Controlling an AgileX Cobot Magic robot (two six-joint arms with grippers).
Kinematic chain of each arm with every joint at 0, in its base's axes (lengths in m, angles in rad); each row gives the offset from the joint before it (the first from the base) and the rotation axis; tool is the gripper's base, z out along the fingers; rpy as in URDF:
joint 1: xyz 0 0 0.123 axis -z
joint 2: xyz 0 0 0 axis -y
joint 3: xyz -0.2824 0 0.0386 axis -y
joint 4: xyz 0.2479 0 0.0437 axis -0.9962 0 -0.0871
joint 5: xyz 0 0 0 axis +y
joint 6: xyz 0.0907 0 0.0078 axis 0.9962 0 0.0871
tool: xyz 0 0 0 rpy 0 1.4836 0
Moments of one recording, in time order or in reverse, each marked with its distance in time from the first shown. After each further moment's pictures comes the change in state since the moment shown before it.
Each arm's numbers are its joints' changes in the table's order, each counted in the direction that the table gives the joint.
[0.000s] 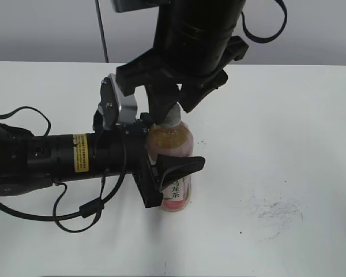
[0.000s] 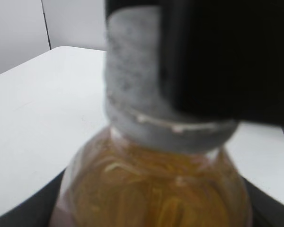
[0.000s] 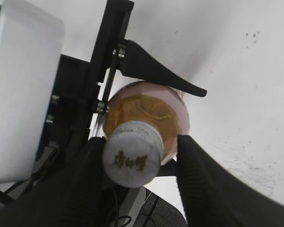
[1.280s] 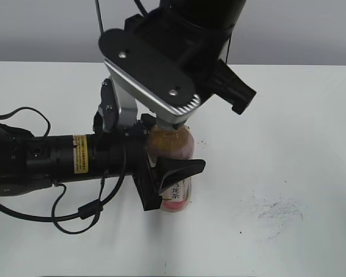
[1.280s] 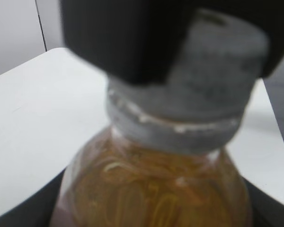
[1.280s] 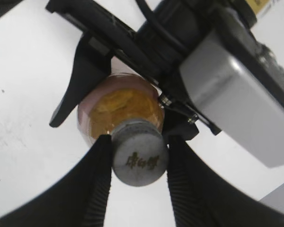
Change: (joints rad) left arm 0.000 0.000 -0.001 -0.012 -0.003 0.008; right arm 0.001 0.000 0.000 -0.062 0.000 -1.968
